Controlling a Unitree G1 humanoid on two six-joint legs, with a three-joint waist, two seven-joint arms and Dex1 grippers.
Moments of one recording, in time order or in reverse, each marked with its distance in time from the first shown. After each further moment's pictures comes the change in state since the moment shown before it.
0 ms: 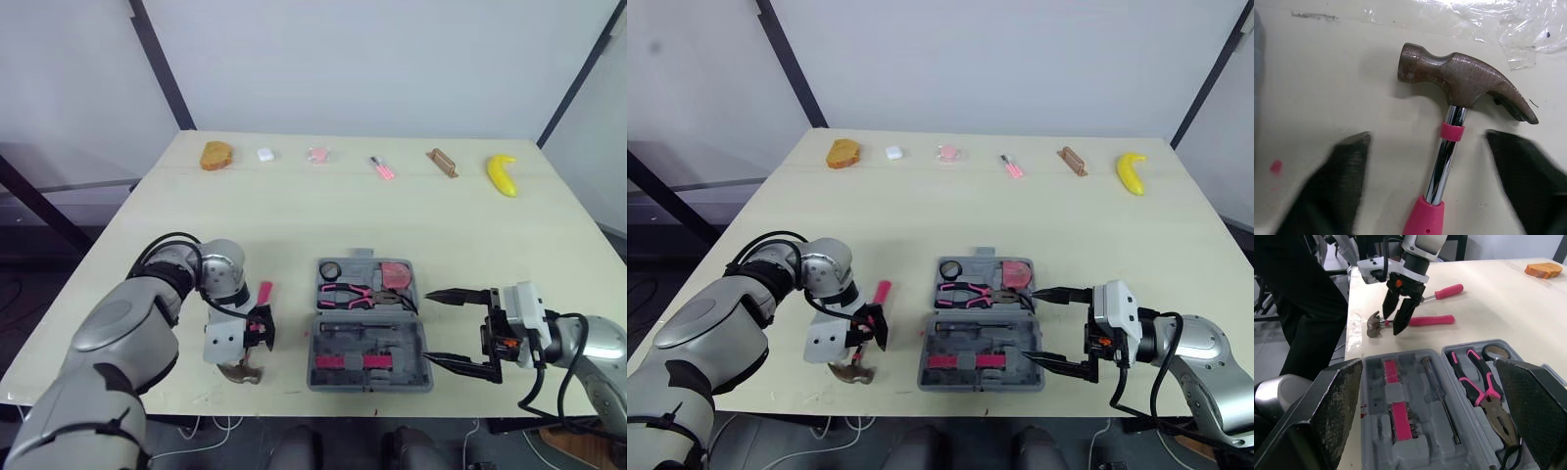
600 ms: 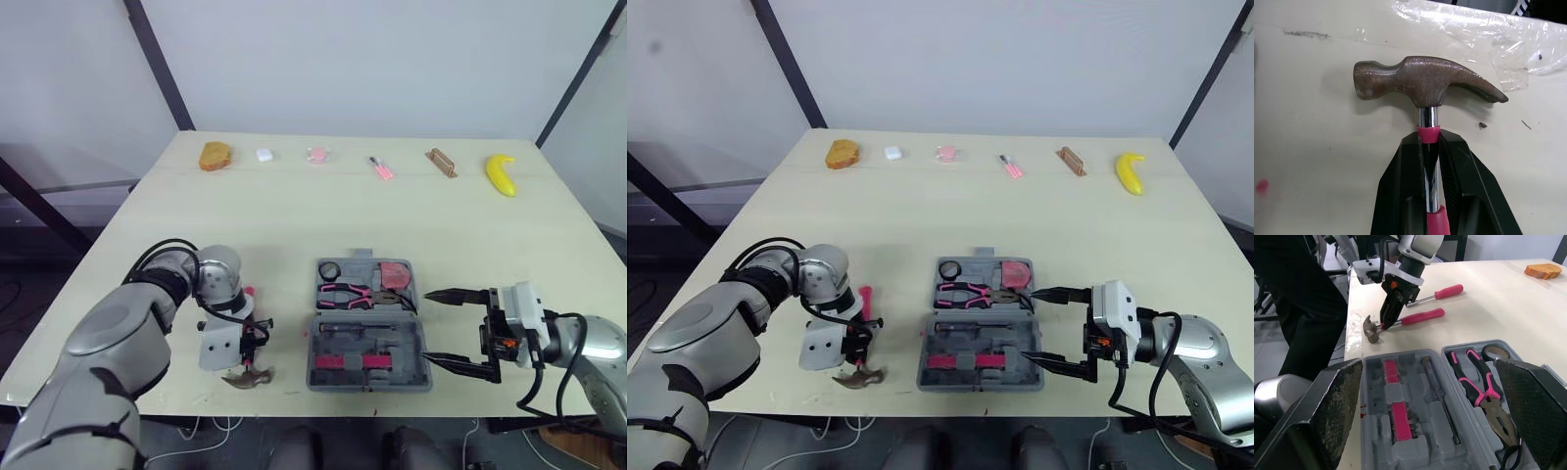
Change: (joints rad) left arm 0.043 0.059 -0.075 -0.070 -0.166 0.060 -0.064; right arm -0.003 0.009 0.001 0.002 -0.009 -0.002 0.002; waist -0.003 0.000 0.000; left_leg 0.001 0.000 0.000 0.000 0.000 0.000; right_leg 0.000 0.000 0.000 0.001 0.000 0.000
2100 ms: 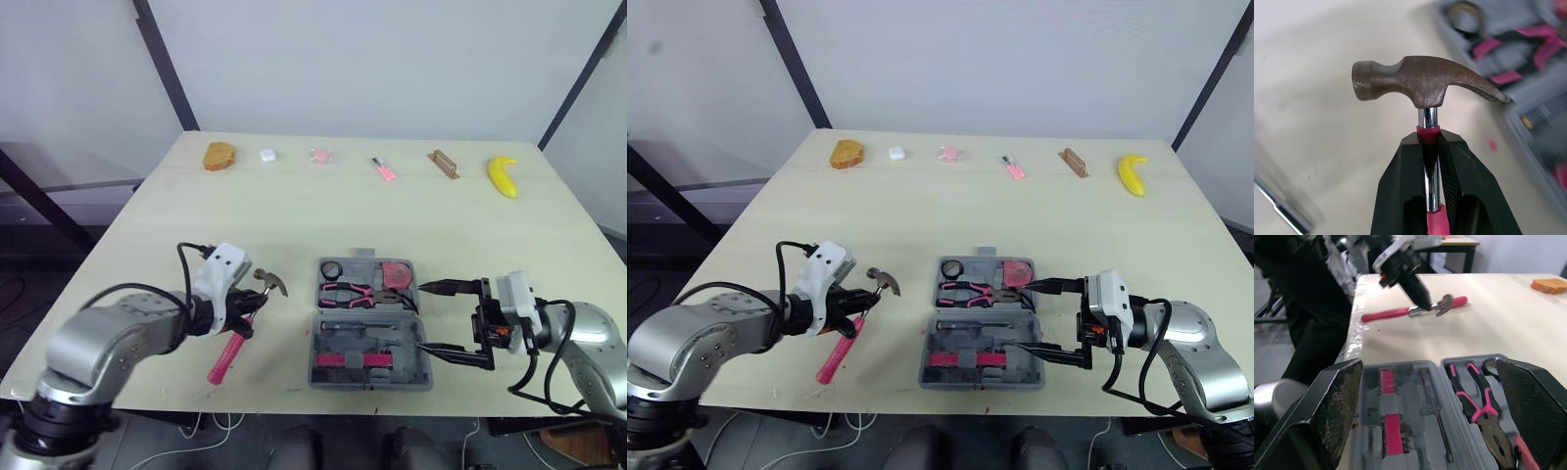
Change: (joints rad) left arm 0.843 -0.099 1.335 -1.570 -0.749 2.879 1.321; right arm -0.105 0.042 0.040 0.128 0.006 -0.037 0.047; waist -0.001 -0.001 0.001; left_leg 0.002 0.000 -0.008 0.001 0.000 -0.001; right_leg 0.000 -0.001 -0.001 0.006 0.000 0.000
